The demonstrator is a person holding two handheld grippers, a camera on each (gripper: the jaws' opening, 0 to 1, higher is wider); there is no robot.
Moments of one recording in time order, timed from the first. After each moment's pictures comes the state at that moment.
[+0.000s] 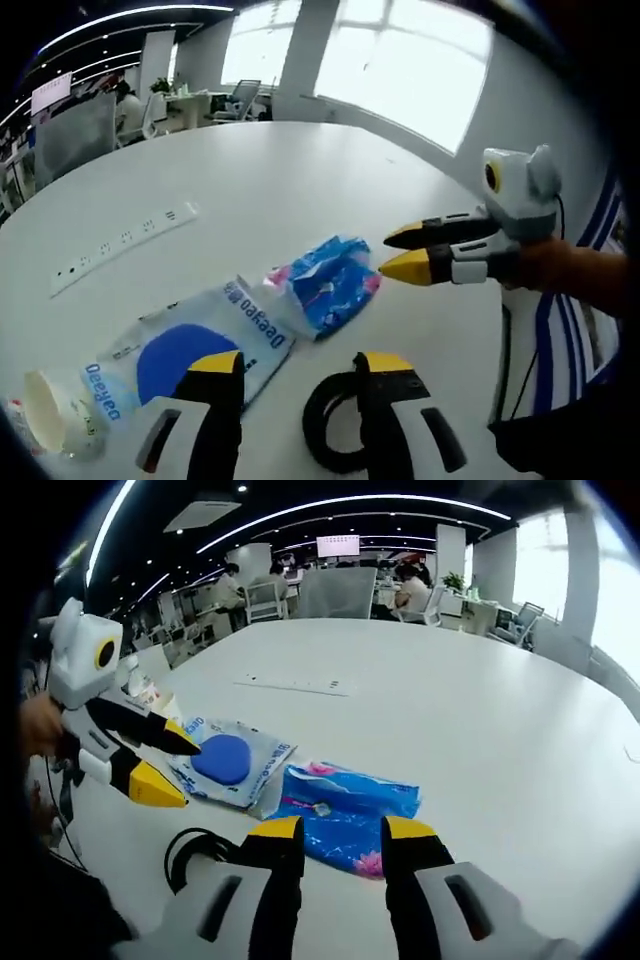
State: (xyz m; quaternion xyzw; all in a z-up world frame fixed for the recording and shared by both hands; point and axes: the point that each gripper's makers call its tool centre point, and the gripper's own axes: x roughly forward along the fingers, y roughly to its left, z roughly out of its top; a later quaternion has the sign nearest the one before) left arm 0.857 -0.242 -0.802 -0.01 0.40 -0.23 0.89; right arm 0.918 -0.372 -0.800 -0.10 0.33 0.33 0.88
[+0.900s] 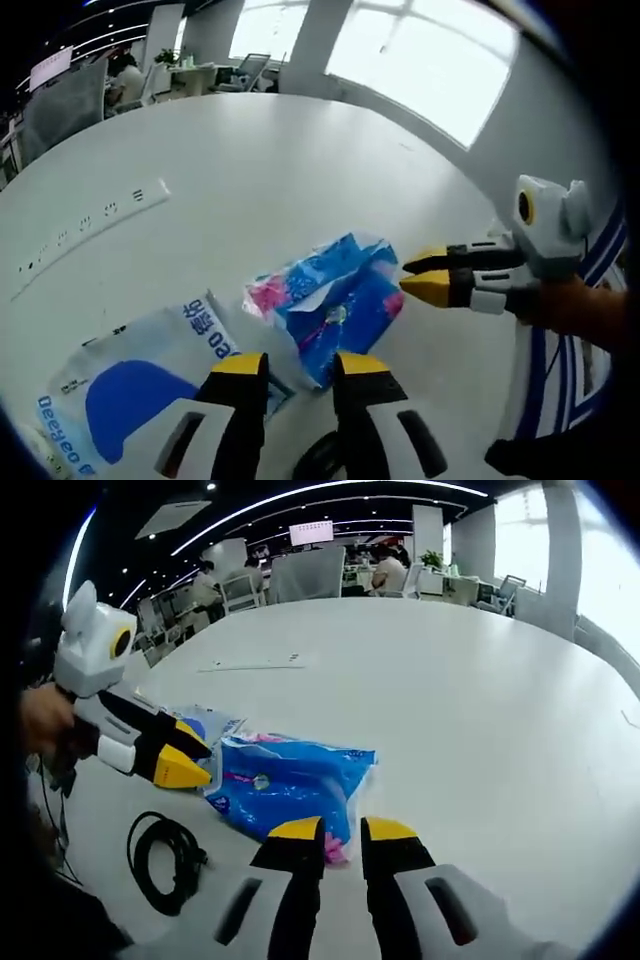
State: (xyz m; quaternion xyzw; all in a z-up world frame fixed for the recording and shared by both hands) left arm 0.907 -0.270 -0.847 -0.03 0.46 -0.21 0.86; right arm 0.939 -0.398 -0.845 -0.07 0.37 0.30 0.88
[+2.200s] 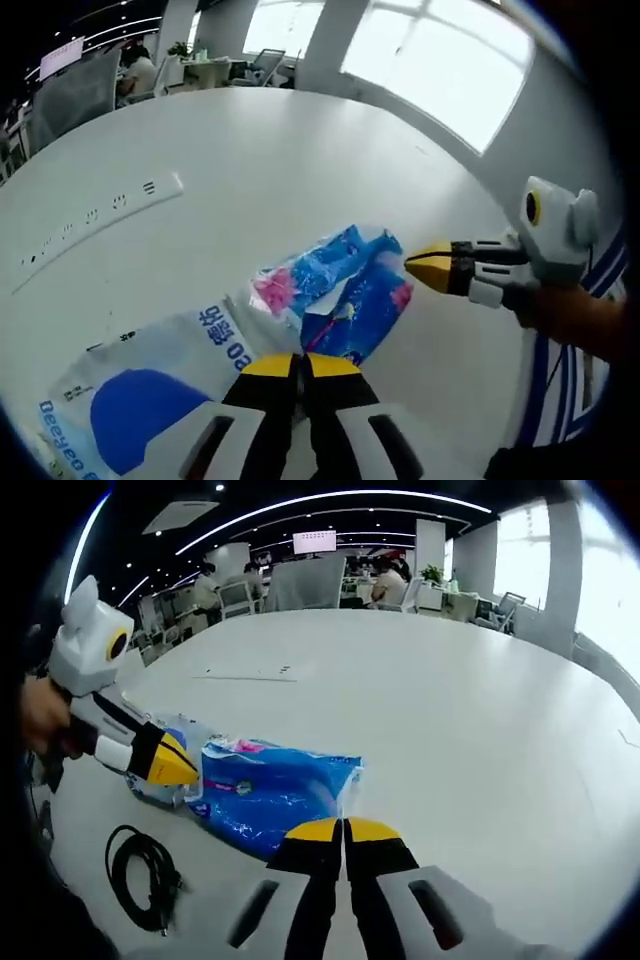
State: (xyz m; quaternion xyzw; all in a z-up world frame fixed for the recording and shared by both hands) left arm 0.918 -0.260 -0.853 -0.04 0.46 -0.19 0.87; right arm 0.967 -0.390 -0.847 -0.09 0.34 0.30 0.89
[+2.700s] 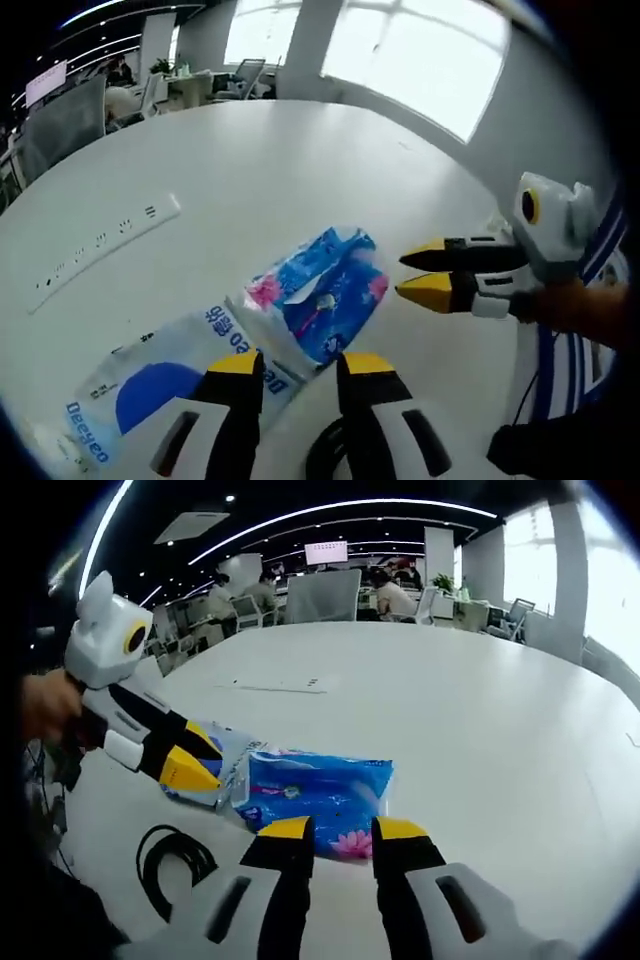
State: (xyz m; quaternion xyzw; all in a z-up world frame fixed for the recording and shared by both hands) left arm 0.892 -0.254 -0.821 0.00 0.44 -0.21 0.87; right arm 0.916 -0.370 -0.816 -0.08 0.32 0.35 0.88
